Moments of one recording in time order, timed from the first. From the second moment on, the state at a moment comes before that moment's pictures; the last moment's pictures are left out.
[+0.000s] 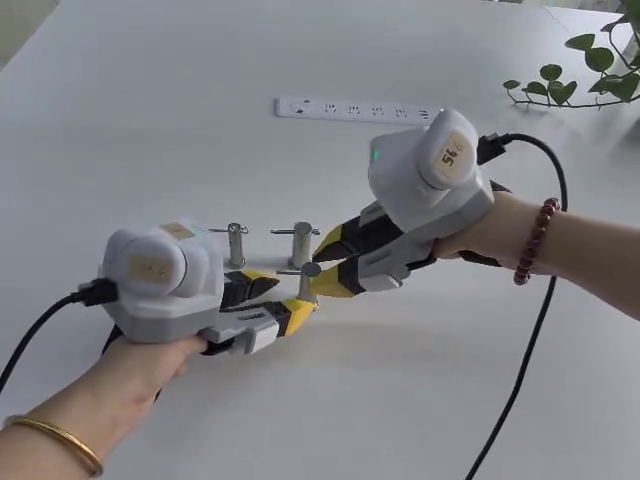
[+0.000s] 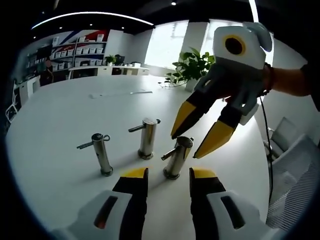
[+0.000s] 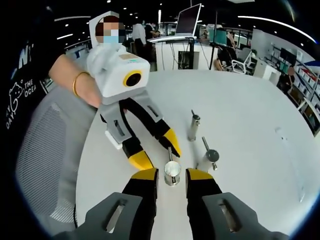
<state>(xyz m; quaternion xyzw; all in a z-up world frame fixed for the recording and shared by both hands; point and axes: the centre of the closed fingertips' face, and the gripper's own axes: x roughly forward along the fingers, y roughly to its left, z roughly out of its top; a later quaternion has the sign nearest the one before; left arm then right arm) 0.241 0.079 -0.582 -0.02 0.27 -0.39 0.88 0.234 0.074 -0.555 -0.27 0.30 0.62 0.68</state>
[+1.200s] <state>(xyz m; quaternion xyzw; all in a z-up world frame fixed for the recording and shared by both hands) 0.228 0.100 -0.567 0.00 0.26 -0.38 0.89 0.240 0.080 -0.569 -0.26 0.31 0.60 0.69</state>
